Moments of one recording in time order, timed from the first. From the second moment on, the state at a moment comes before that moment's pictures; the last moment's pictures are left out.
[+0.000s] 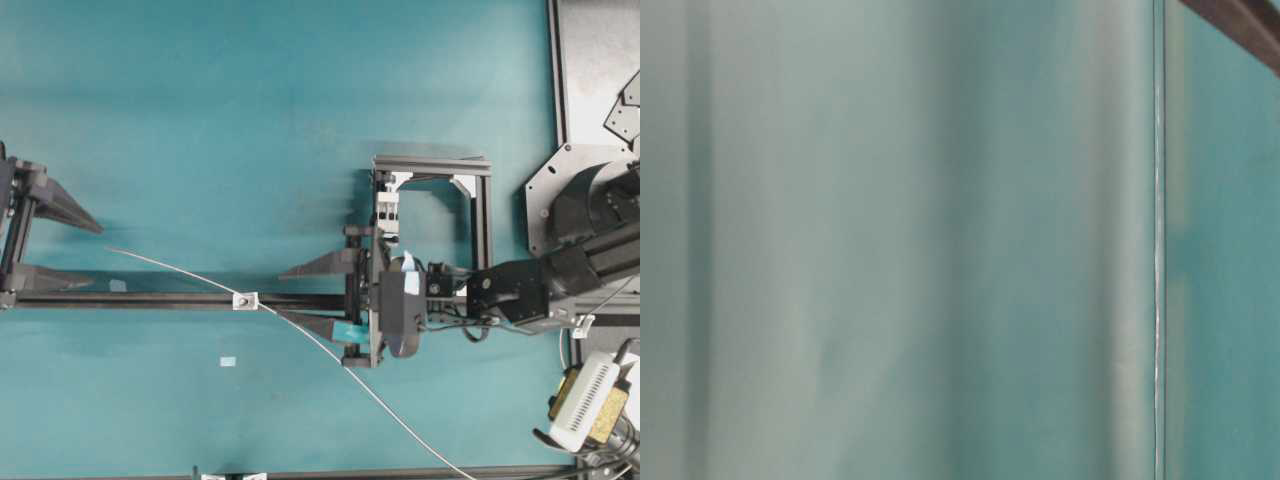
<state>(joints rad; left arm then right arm) -0.20 -0.26 1.27 -0.04 -0.53 -0.18 0.47 0.18 0.93 0.66 -0.90 -0.22</state>
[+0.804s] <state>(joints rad) -0.09 -0.40 1.28 -0.04 -0.50 -0.06 0.40 0.05 1.00 0.66 -0.90 -0.23</state>
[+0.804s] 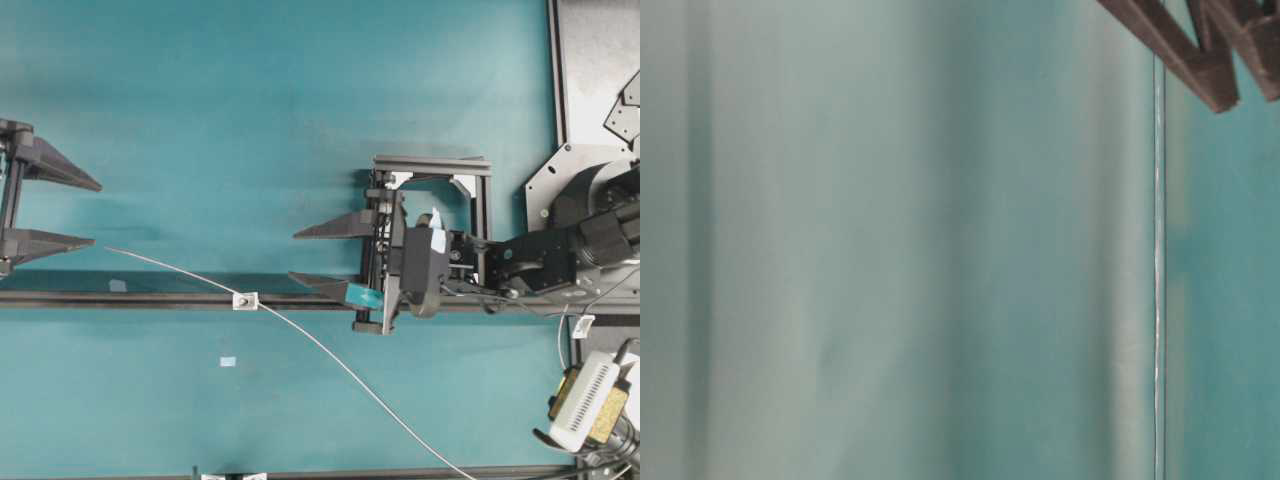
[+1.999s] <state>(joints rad) -0.08 -0.40 1.28 -0.04 -0.50 -0.06 0.39 0.03 1.01 0.66 -0.87 -0.22</state>
